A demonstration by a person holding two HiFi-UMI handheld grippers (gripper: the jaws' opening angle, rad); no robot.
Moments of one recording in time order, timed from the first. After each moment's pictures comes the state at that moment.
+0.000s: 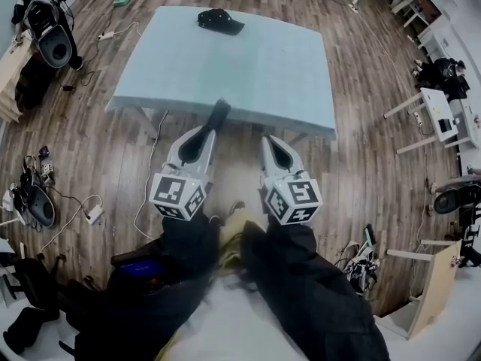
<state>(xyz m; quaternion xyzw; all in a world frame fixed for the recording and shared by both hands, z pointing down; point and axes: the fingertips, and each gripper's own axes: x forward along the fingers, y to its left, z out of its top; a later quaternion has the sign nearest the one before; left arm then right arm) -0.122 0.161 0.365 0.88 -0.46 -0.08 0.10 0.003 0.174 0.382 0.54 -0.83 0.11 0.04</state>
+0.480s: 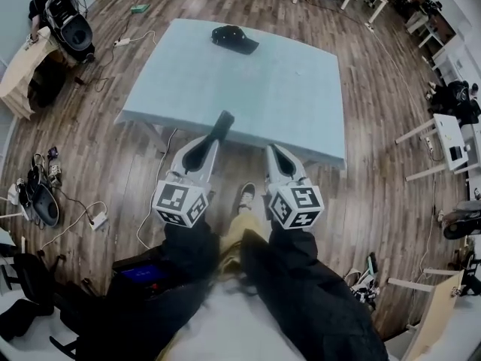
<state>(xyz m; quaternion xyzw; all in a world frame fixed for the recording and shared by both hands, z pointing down) -0.119 0.096 0.369 0.86 -0.49 -0.07 0.09 0.014 0.093 0.394 0.52 -0.85 0.13 0.03</state>
